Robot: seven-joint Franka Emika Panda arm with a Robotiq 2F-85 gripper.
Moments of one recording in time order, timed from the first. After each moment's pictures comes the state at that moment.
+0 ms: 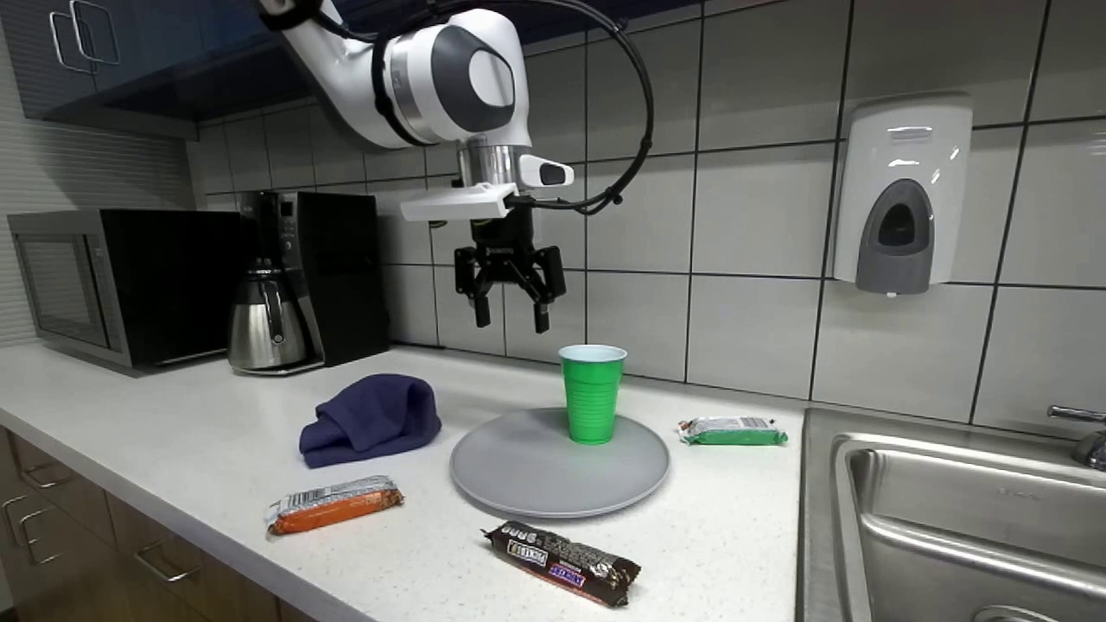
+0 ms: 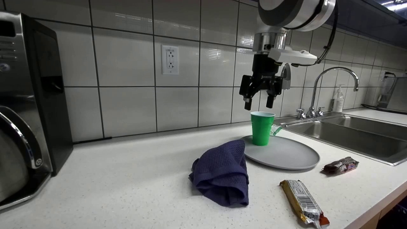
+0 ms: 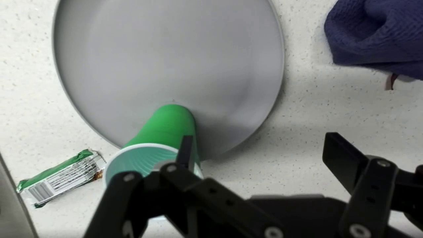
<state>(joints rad) 0.06 0.12 0.01 -2.13 -0.04 2.35 0.03</state>
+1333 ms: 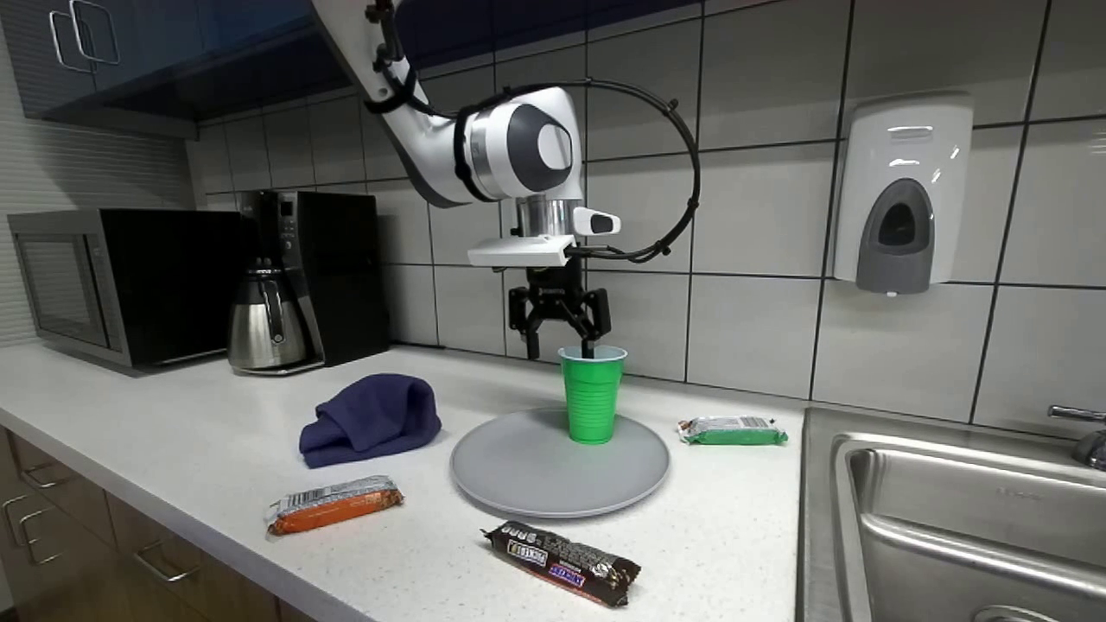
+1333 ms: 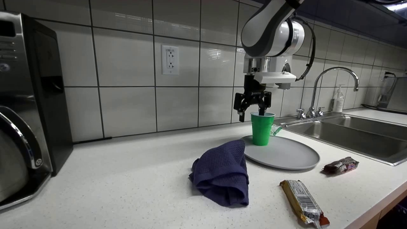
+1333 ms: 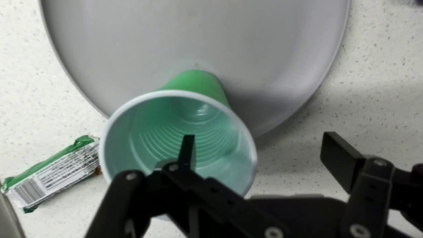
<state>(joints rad) 0.04 0.40 -0.02 -1.88 -0.05 2.32 0.03</state>
